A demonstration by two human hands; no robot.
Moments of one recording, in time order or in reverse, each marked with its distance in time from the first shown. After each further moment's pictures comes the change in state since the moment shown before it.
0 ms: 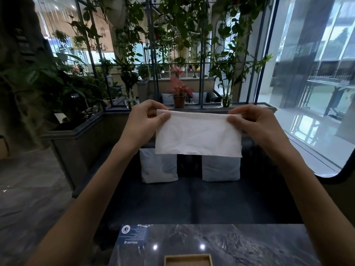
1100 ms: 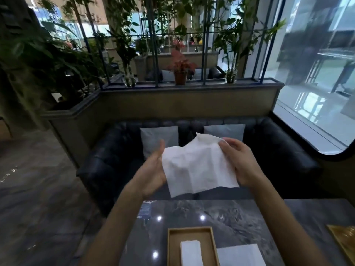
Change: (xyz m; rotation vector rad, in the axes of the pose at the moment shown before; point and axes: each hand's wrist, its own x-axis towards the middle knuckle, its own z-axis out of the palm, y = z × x) left_hand -0.100 -0.113 0.048 -0.946 -0.381 -0.794; right_hand -0.072 0.107 0.083 0.413 -0.013 0.527
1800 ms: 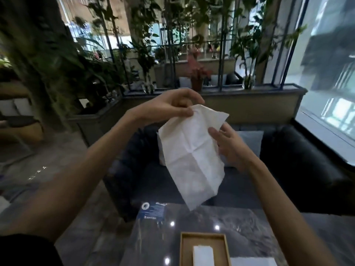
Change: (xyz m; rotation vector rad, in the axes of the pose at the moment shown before) left_hand 0.005 0.162 0.051 1.181 -0.322 0.424; right_hand 0.009 -0.048 0.047 0.168 -0.507 -0.109
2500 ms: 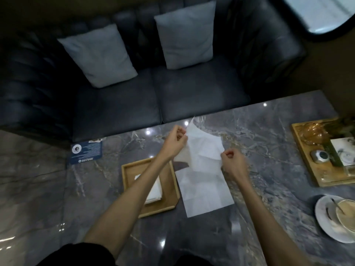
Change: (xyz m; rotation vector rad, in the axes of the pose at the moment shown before) left_hand 0.099 -0.295 0.469 -0.221 0.081 -0.689; right_hand -0.206 0.346 -0.279 -0.639 0.817 0.814
